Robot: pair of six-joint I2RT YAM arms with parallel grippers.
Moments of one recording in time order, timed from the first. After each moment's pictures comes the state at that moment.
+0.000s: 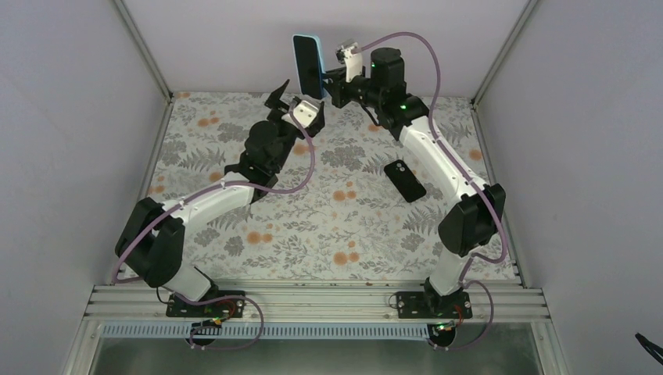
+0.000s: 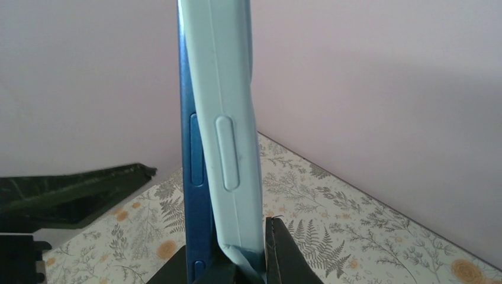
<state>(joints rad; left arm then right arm) -0.64 1.52 1.02 0.69 -0.26 0.53 0.48 1.78 1.82 -0.26 -0.45 0.09</state>
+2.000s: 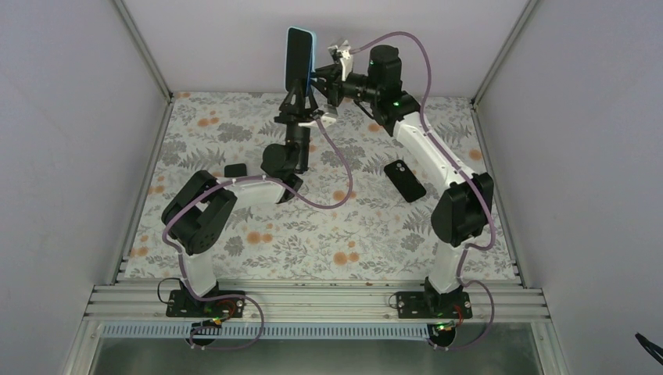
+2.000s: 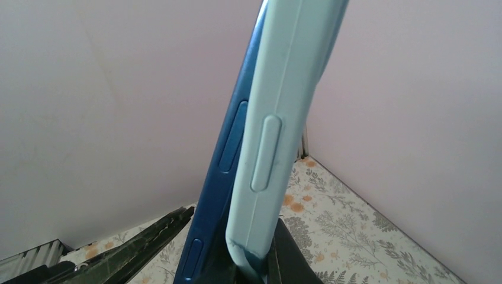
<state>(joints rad) -0.70 1.85 1.08 1.48 -0.53 1.23 0.46 1.88 1.85 -0.09 -0.75 0.08</state>
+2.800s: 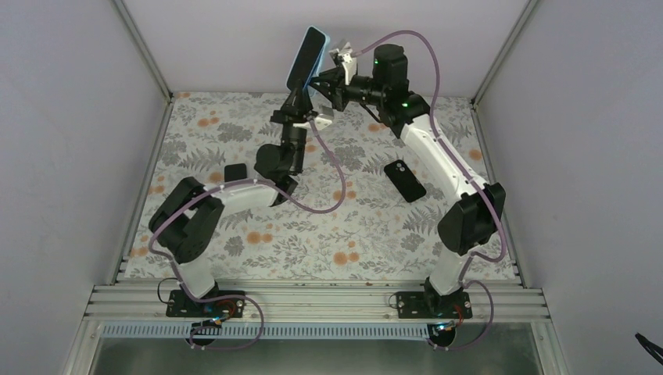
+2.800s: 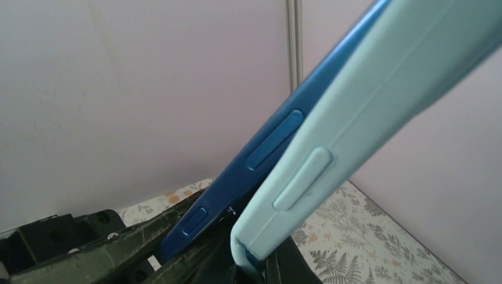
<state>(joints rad) -0.71 1.78 1.05 1.46 -0.48 1.16 0.45 1.80 1.83 -0.21 -0.75 -0.02</state>
